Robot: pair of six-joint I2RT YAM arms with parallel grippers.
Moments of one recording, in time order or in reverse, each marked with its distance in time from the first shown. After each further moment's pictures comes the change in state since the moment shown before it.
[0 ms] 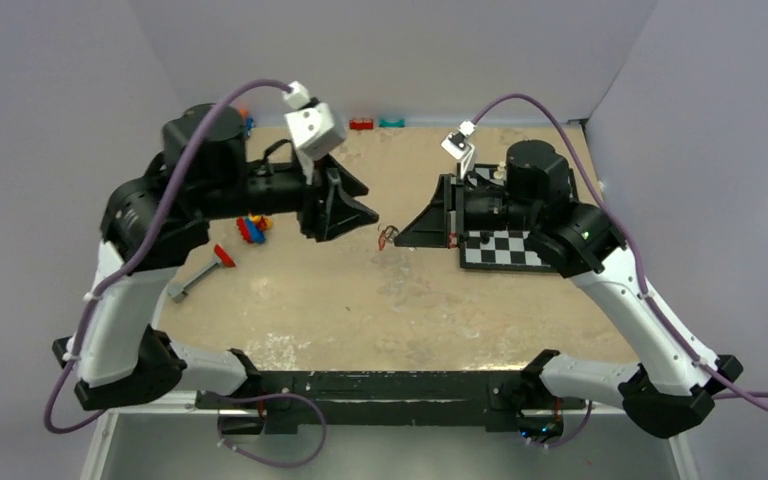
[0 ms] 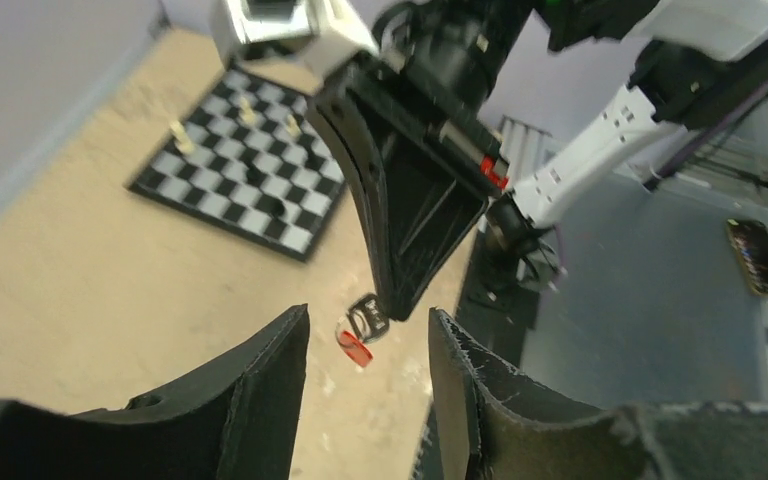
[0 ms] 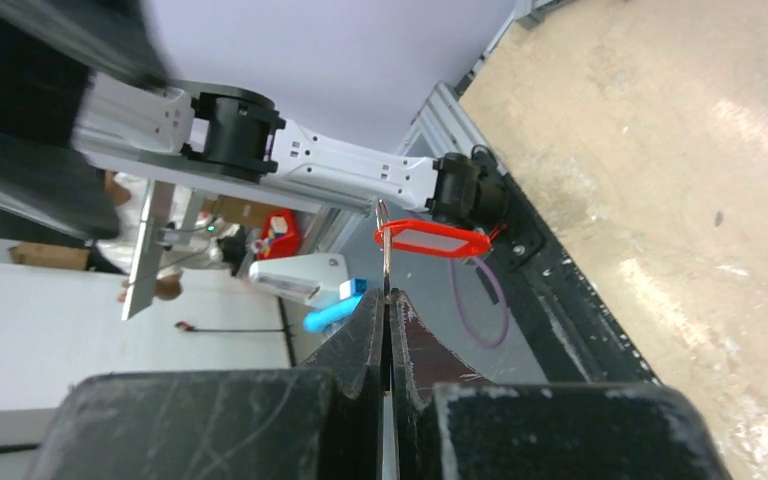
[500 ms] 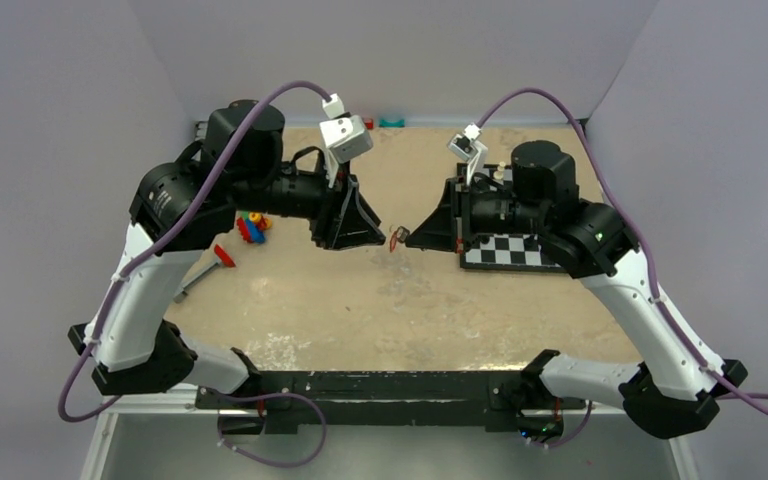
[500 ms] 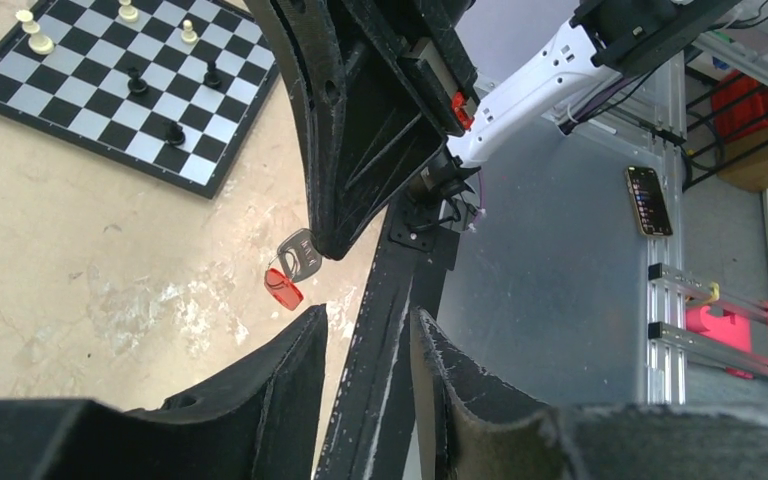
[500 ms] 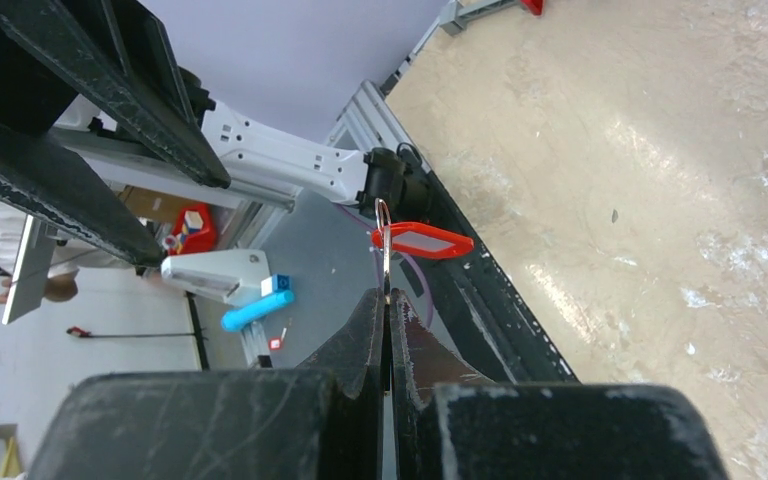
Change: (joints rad) left arm 0.029 0.109 0.022 -0.174 0.186 -0.094; right arm 0.000 -0.004 0.084 -0.174 0.102 -0.222
